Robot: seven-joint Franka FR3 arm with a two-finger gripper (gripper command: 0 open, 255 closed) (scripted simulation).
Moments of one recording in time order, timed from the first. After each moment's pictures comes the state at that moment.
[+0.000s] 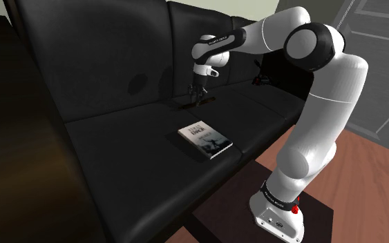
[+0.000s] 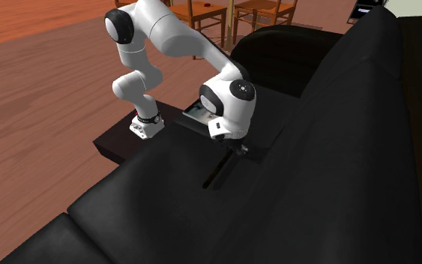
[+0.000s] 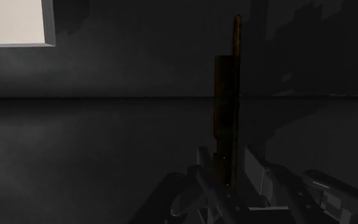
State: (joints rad) arm -0.27 0.19 0.04 -1.93 0.11 2.00 1.39
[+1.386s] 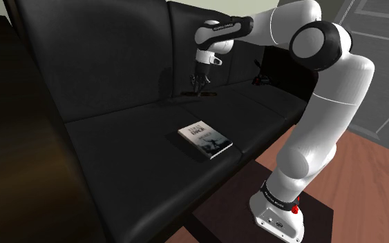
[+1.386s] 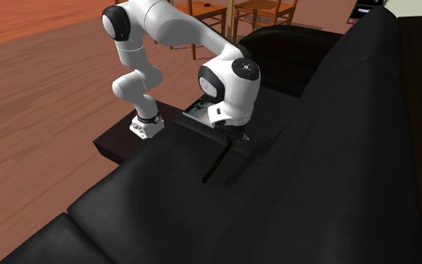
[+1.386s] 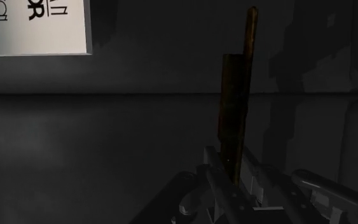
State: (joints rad) arm -0.28 0.14 0.04 -1.84 0.11 1.85 1.40
